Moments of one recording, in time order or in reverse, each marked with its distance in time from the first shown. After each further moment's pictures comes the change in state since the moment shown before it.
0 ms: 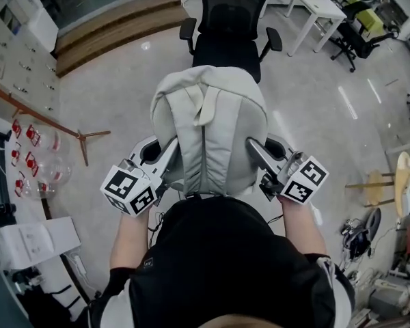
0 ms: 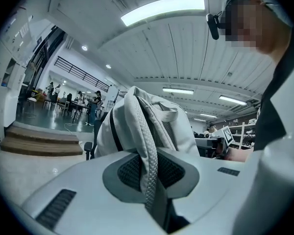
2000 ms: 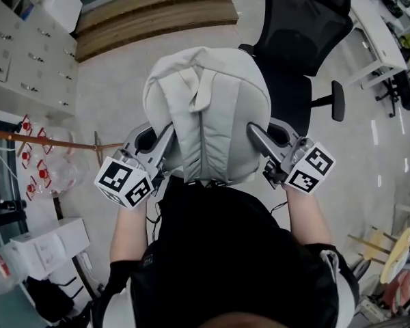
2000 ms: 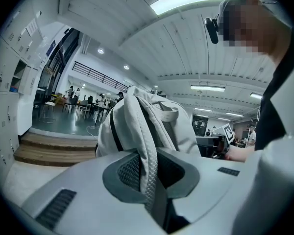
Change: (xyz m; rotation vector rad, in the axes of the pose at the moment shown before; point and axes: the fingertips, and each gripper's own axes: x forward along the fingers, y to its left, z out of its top) left arm 0.170 0.438 0.108 -0.046 0.011 0.236; right arm 0.428 -0.274 0.092 0.033 0.115 0.215
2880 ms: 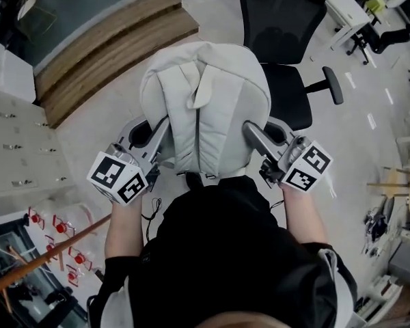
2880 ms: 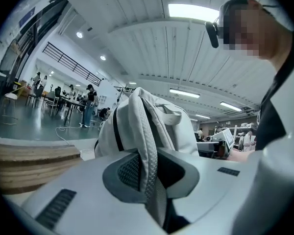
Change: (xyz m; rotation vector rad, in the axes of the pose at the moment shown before) left arm 0.102 0.268 0.104 0.052 0.034 -0.390; right arm 0.235 -0.082 0.054 0.005 -0.144 -0.357
